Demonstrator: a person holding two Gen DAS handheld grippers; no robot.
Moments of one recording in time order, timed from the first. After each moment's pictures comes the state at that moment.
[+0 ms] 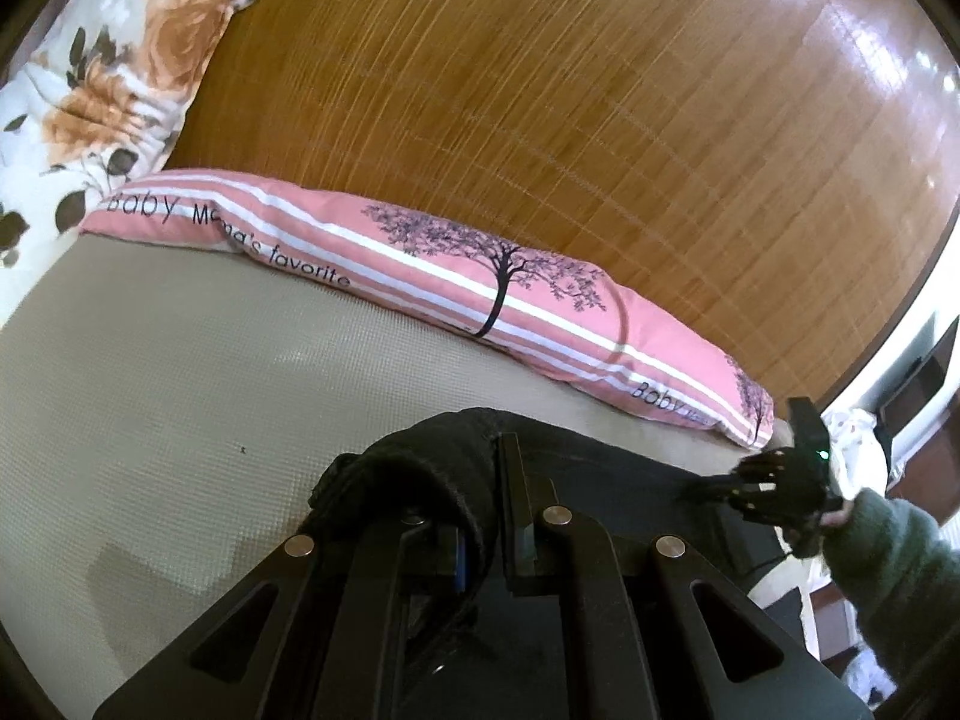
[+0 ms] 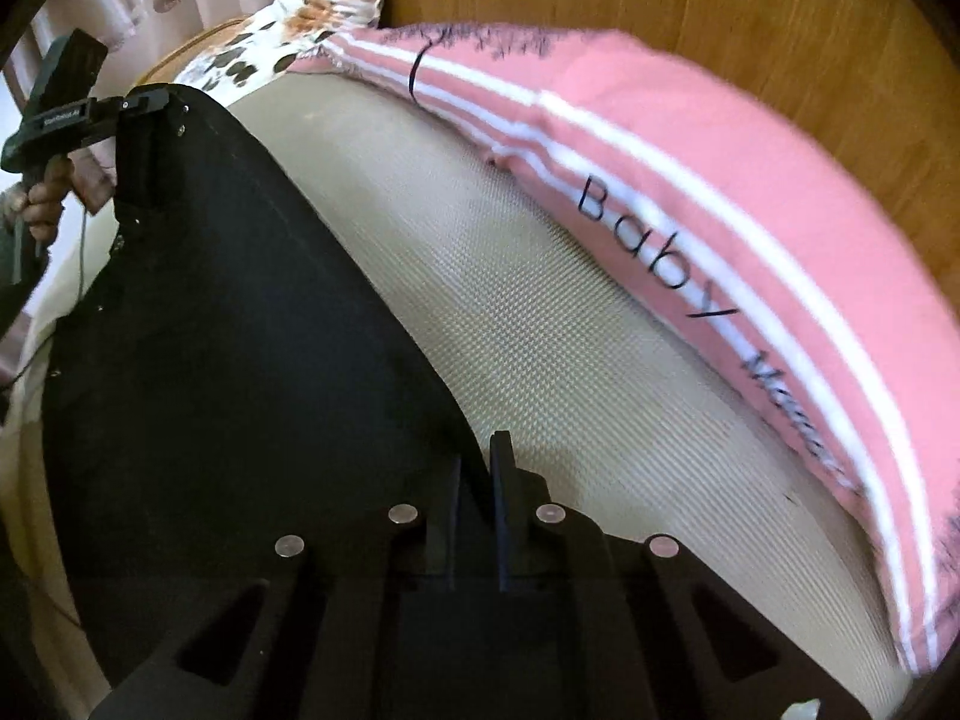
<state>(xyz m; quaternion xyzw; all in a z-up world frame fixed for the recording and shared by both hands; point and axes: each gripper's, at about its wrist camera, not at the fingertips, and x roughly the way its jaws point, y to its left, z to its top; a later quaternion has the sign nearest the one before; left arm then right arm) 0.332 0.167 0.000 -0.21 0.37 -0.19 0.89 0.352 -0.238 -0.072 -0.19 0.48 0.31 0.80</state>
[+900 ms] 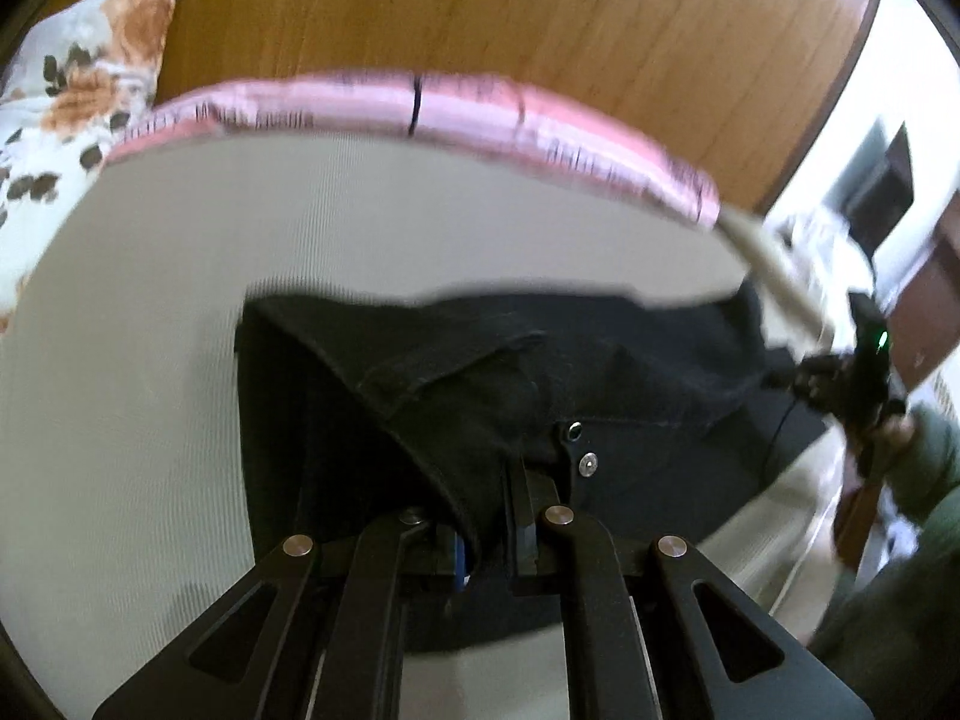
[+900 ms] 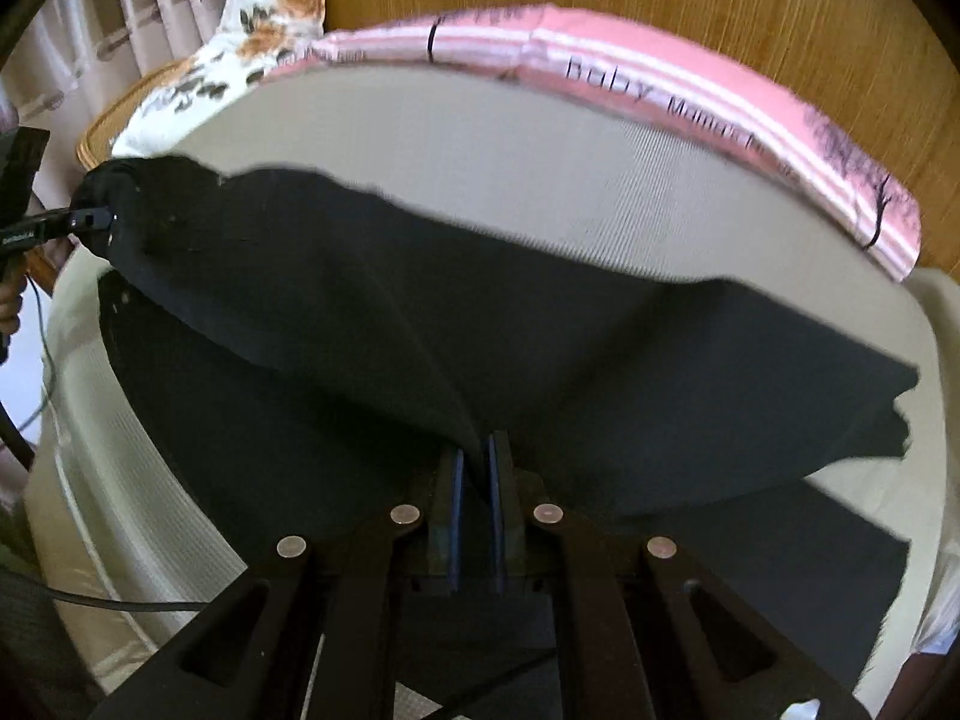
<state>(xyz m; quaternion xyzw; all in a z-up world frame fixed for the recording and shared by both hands) 0.127 0.166 -0.031 -0.05 0.46 -0.26 0.84 0.085 -0.241 -0.089 -0.09 0.50 0.16 0.84</state>
